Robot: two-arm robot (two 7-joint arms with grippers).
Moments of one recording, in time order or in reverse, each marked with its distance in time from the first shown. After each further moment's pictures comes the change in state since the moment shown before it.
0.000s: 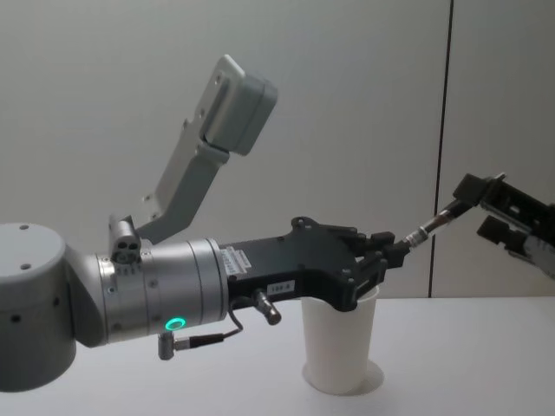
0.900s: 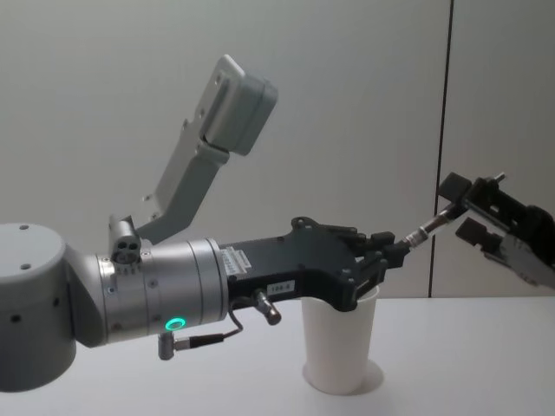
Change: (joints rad) left arm 0.000 0.000 0.000 0.000 0.000 0.000 0.000; right arm 0.062 -0.019 -0.038 0.110 0.070 -0.023 0.031
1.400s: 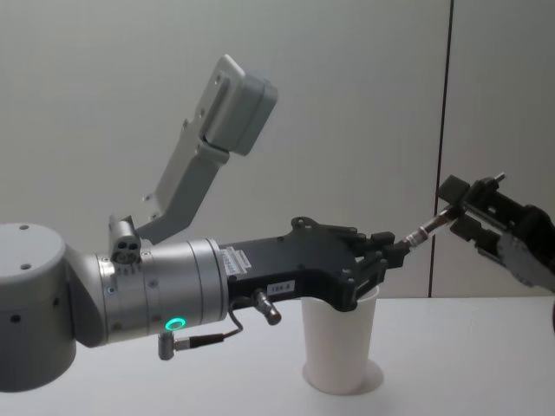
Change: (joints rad) left arm 0.000 0.000 0.000 0.000 0.000 0.000 0.000; right arm 0.011 -0.002 -0.012 0.023 0.036 -0.006 -0.003
